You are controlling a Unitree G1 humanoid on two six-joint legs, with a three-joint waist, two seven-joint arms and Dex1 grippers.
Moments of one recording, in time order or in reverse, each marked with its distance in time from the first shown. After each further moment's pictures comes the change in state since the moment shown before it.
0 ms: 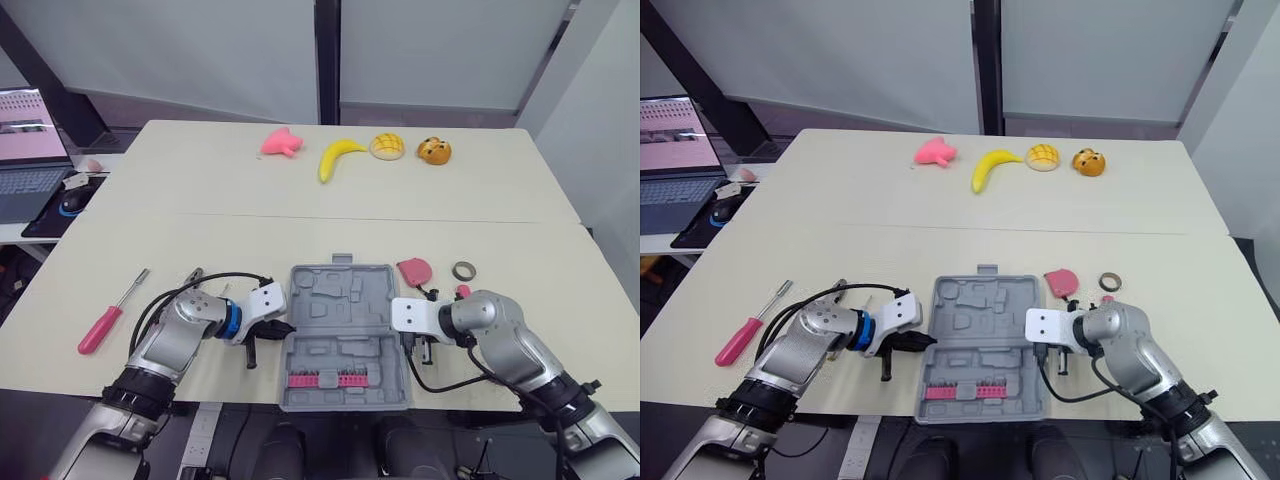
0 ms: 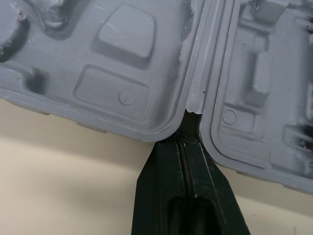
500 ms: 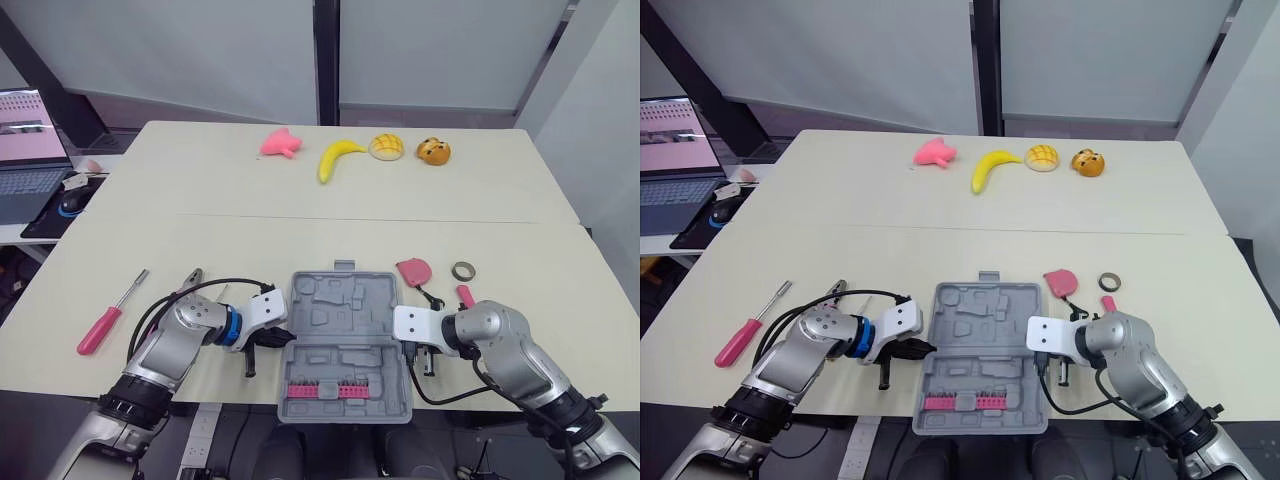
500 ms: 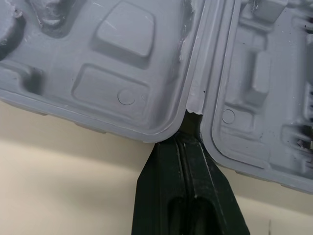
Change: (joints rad) left arm 0.035 0.021 -0.011 -0.063 0.002 0.025 -0.018; right arm 0.058 -0.012 0.004 -0.092 0.002 0.082 0.018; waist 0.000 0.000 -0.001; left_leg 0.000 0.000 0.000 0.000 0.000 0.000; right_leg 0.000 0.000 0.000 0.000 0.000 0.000
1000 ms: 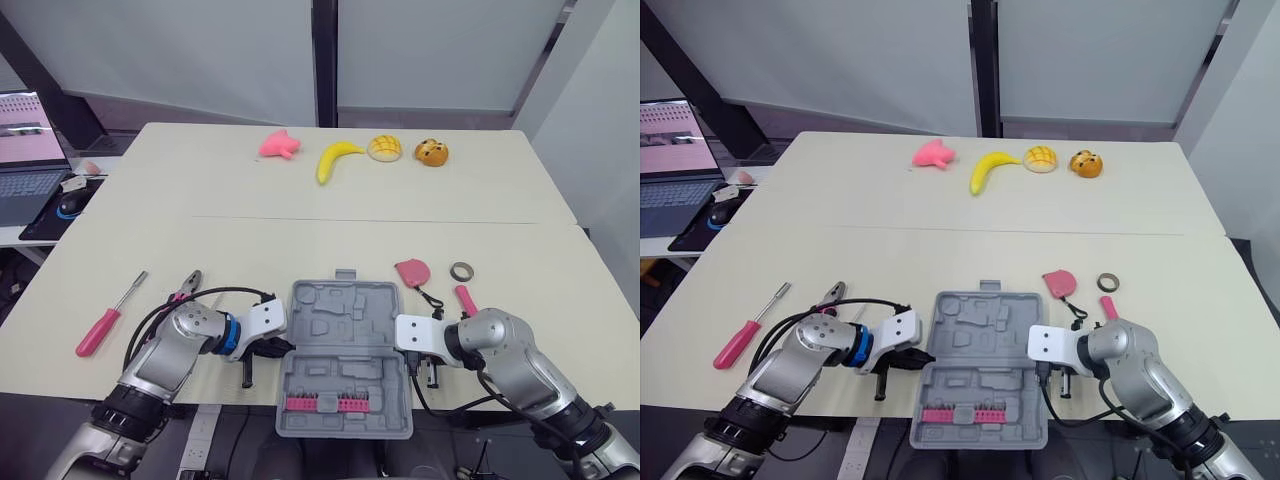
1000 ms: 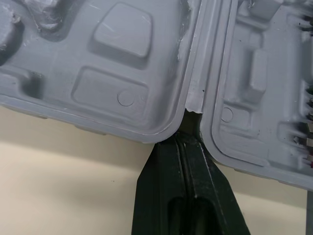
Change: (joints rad) left arm 0.054 0.018 -0.004 -0.058 0.000 0.000 -0.008; right arm 0.039 -0.027 0.011 -0.052 0.026 0.035 0.023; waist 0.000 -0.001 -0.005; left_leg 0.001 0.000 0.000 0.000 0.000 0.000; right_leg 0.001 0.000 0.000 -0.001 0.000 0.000
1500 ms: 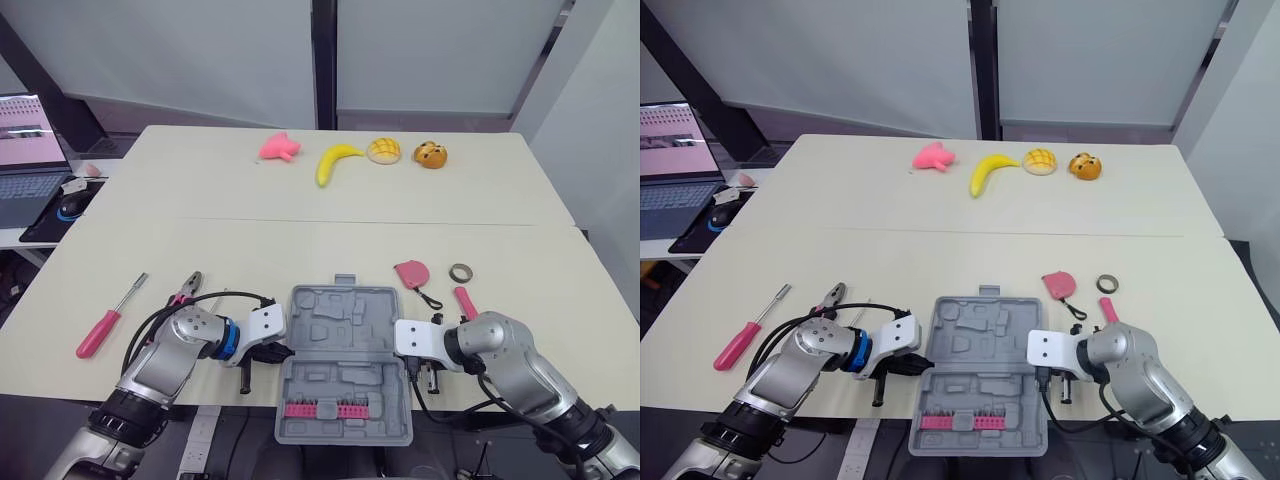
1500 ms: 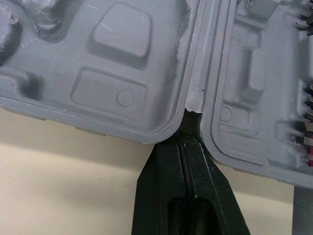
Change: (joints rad) left arm 0.019 0.010 -0.003 -0.009 0.000 0.001 -0.012; right arm 0.008 -0.008 0.023 -0.012 0.009 0.015 0.001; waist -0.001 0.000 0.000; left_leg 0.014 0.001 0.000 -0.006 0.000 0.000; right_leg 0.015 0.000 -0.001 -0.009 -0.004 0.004
